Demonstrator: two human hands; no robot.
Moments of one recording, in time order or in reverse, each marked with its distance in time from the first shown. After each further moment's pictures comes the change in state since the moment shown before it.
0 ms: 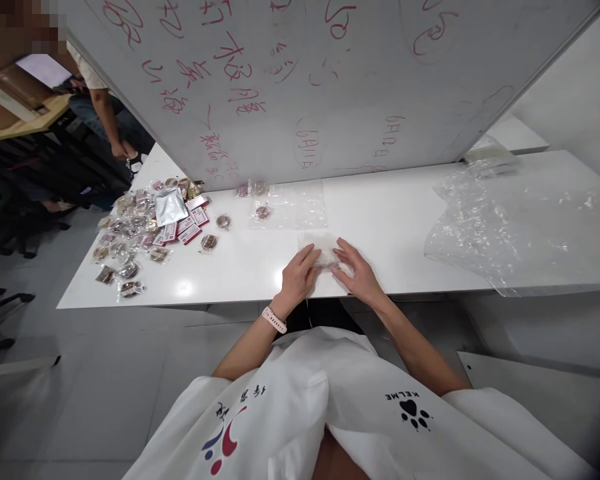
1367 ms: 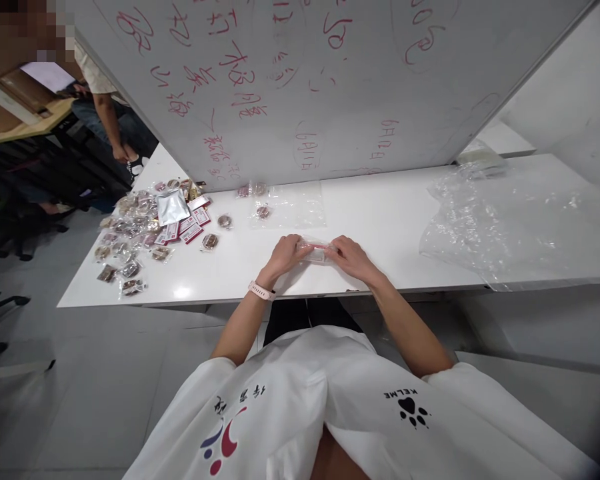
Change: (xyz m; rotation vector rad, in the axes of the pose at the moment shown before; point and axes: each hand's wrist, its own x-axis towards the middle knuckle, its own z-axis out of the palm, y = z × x) left_hand 0.054 -0.018 -0.044 -0.055 -0.296 -0.221; right_hand 0.045 -0.002 -0.012 -0.484 -0.186 0.072
